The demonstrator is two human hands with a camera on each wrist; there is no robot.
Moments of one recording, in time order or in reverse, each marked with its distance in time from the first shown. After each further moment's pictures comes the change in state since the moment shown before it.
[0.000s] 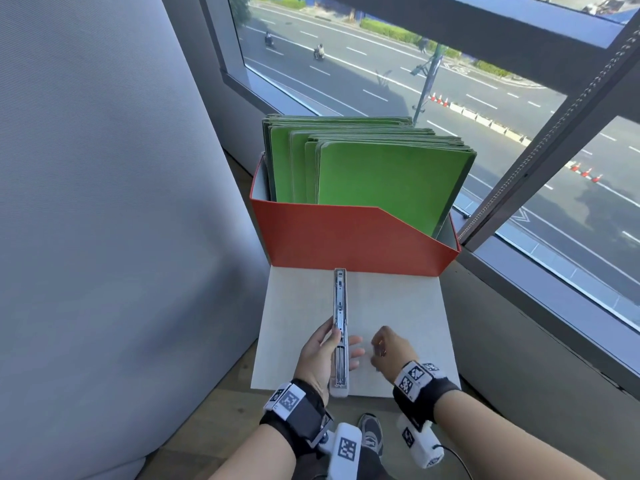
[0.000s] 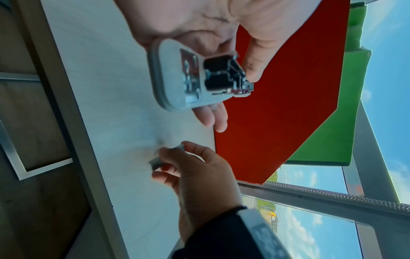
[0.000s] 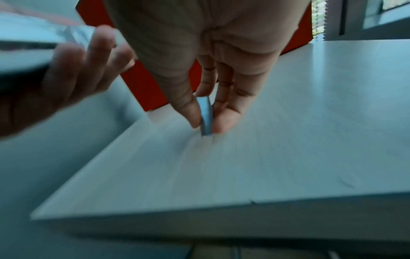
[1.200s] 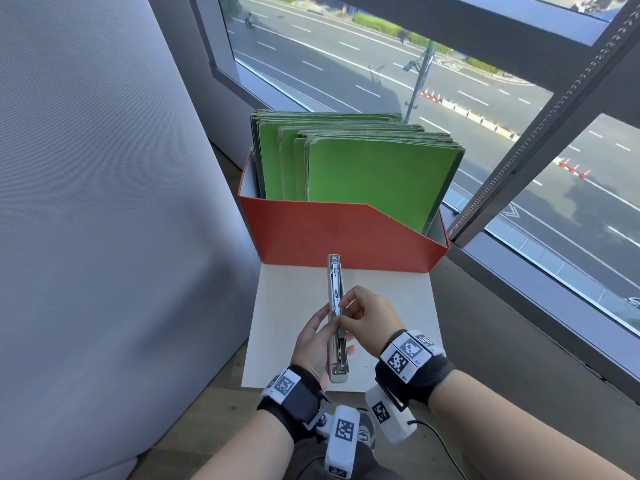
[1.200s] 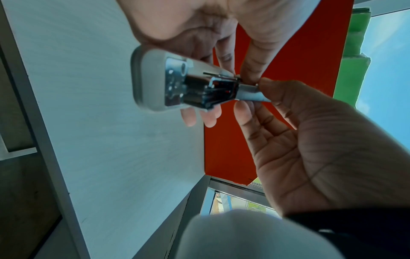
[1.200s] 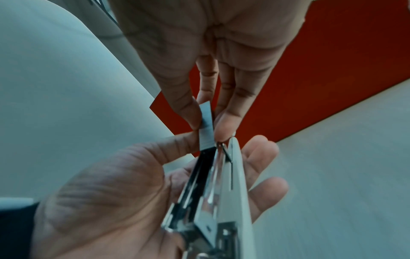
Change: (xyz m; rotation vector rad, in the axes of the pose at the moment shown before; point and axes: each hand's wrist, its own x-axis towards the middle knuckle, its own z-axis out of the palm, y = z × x) left_hand 0.004 0.011 0.019 -0.136 -0.001 -0.013; right_hand -0.035 -0.082 -0.052 0.293 0.078 -0.249
